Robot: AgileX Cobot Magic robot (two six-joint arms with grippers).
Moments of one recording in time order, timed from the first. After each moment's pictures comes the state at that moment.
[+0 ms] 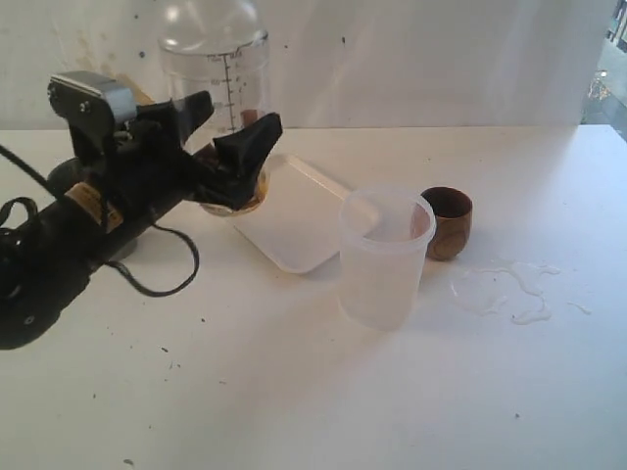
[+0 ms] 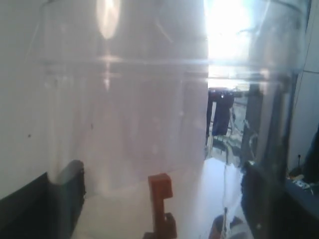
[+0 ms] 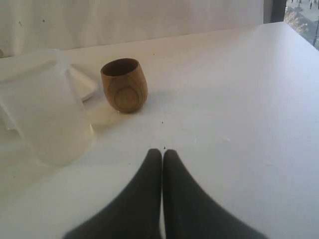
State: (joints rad) left arm -0.52 1.73 -0.67 0.21 -1.16 -0.22; right arm -0.03 0.01 -0.01 0.05 0.33 0.14
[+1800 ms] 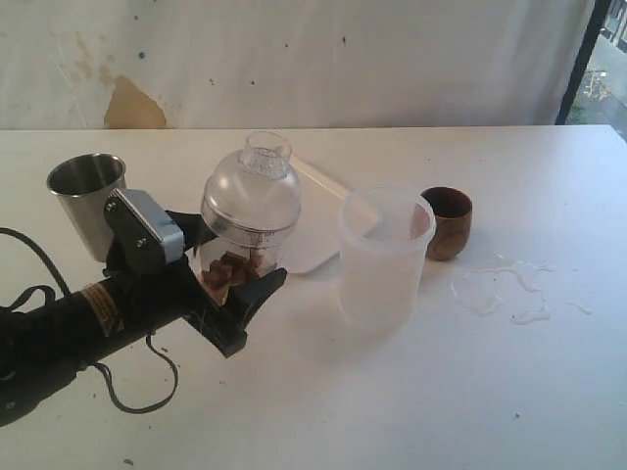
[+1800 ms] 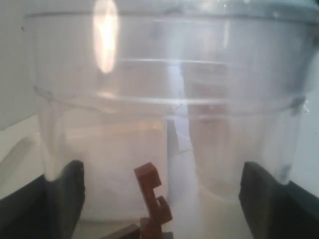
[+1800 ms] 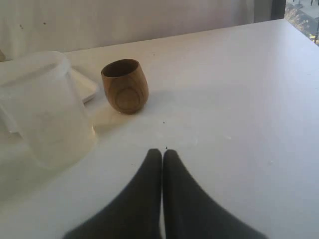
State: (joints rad) left arm -0.50 1.88 -0.50 0.37 -1.18 0.05; right arm -0.03 0.01 -0.01 0.05 0.33 0.16
